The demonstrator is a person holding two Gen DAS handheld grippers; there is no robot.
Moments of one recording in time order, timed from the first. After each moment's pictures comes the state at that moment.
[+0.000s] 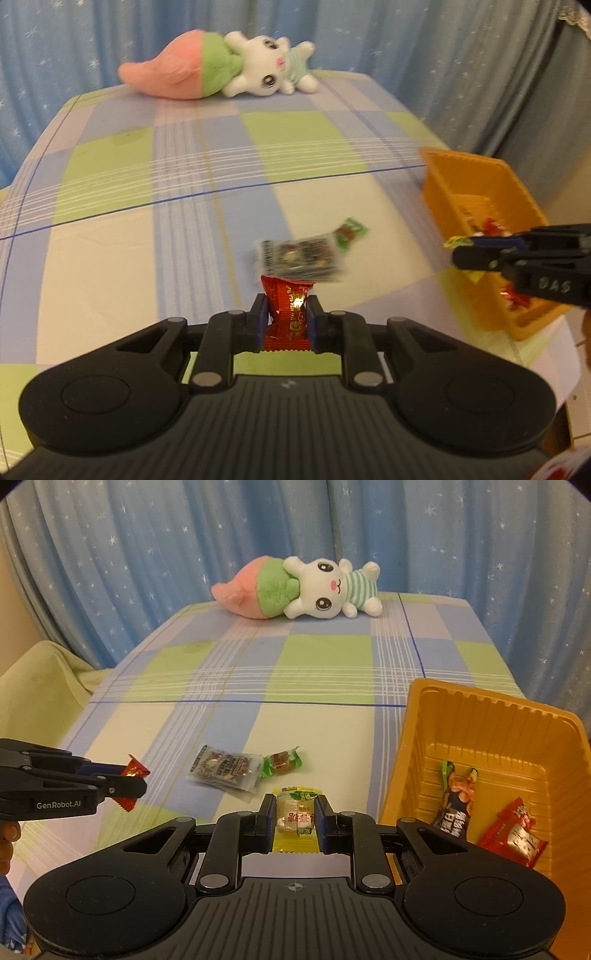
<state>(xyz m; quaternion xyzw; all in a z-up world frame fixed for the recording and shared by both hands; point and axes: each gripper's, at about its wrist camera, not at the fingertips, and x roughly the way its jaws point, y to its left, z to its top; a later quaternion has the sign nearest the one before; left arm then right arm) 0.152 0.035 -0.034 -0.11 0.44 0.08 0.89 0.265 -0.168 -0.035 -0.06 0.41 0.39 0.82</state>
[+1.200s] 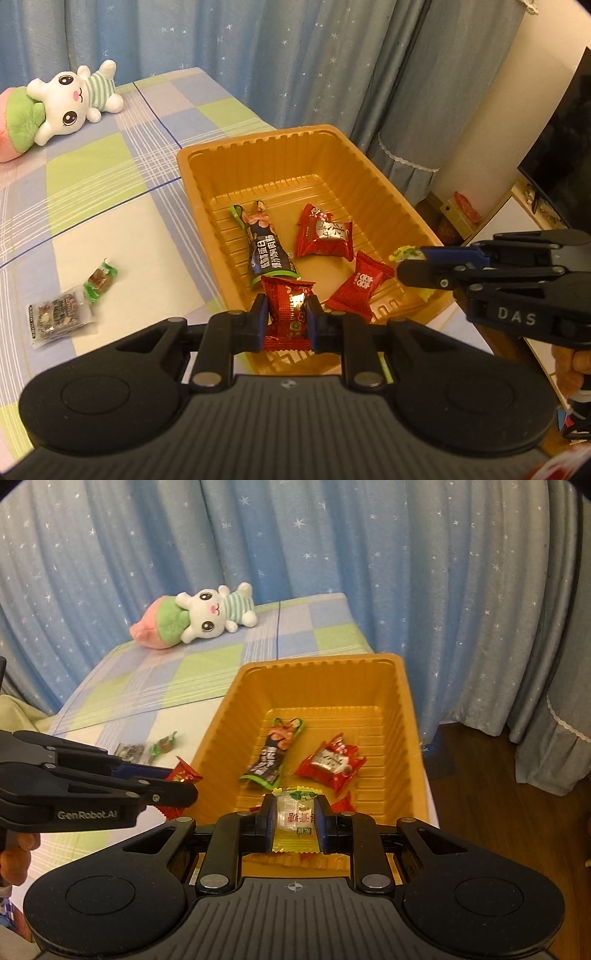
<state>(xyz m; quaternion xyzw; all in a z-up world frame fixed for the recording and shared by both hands) 0.237 -0.150 -0.030 -0.06 0.46 -0.07 0.88 0.265 -0.342 -0.017 -0.01 0.41 0.29 0.86</state>
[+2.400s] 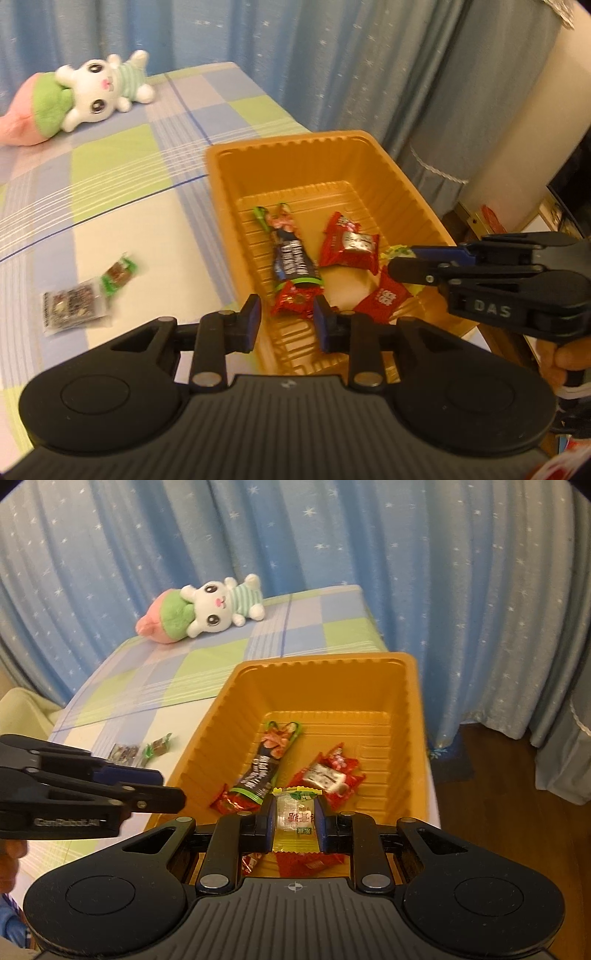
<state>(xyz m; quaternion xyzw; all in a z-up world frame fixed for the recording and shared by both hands) 0.242 -0.145 -0.027 -0.07 0.46 -0.01 0.88 0.308 -0.332 -0.038 -0.02 0.41 0.34 0.84</state>
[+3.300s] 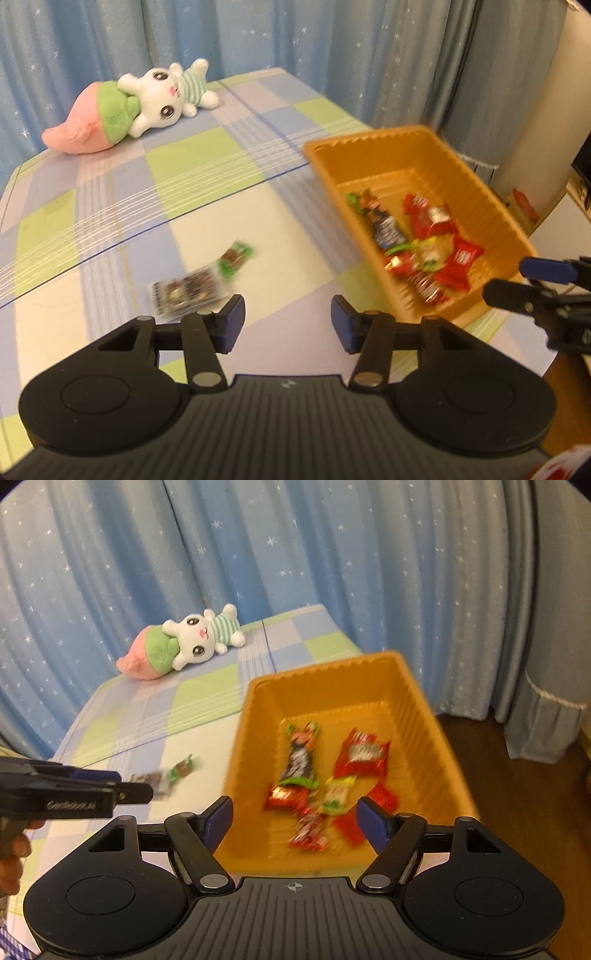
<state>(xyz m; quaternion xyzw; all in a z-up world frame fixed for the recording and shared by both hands) 0.192 -0.064 -0.011 -0.01 0.47 0.02 0.88 0.208 -0.292 -0.005 0.06 0.41 0.23 0.88</state>
